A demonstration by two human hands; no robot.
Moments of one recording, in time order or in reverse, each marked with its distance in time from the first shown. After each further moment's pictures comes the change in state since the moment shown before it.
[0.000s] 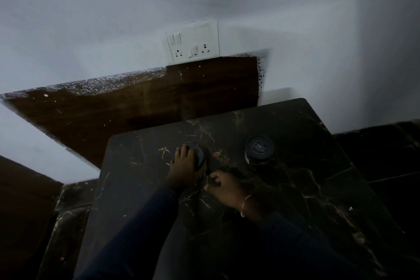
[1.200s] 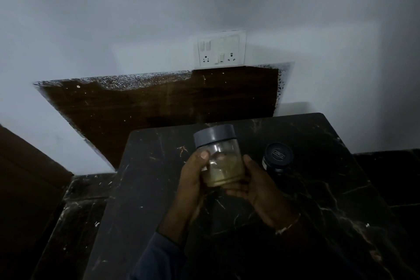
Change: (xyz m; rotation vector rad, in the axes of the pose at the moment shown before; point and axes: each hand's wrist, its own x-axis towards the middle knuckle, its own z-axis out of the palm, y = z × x) left_hand -0.148 0.047 -0.067 -1.673 0.175 0.127; right_hand -0.085 -0.057 -0.018 0.862 -0.072 -0.115
